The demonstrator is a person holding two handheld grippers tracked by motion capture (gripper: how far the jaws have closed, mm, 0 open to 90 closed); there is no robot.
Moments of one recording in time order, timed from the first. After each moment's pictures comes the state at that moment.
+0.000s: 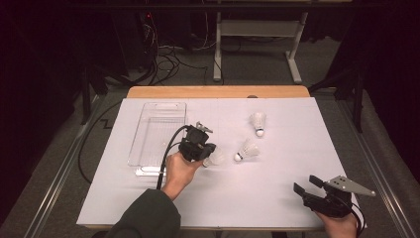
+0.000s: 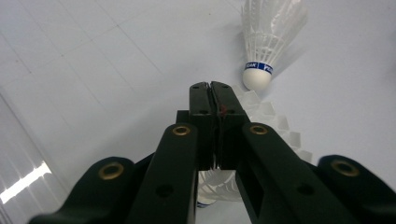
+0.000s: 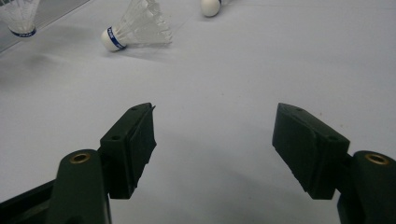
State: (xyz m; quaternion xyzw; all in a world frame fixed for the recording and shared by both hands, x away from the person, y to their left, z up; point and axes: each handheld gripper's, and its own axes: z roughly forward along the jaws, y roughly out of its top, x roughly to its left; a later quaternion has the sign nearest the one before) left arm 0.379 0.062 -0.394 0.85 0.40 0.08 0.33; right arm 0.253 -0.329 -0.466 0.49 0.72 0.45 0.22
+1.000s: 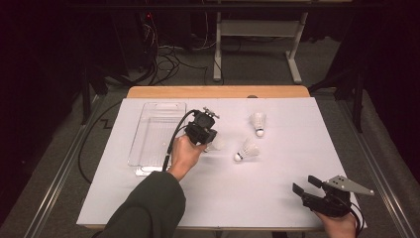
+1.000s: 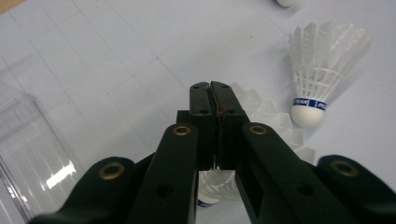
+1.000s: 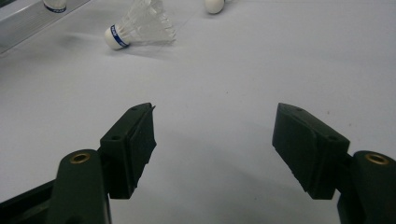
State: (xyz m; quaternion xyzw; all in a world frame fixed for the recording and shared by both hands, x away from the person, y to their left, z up) left arm 0.424 0.044 -0.385 0.86 0.40 0.13 0.28; right arm 0.255 -0.329 -0.467 0.49 0.72 0.45 0.21
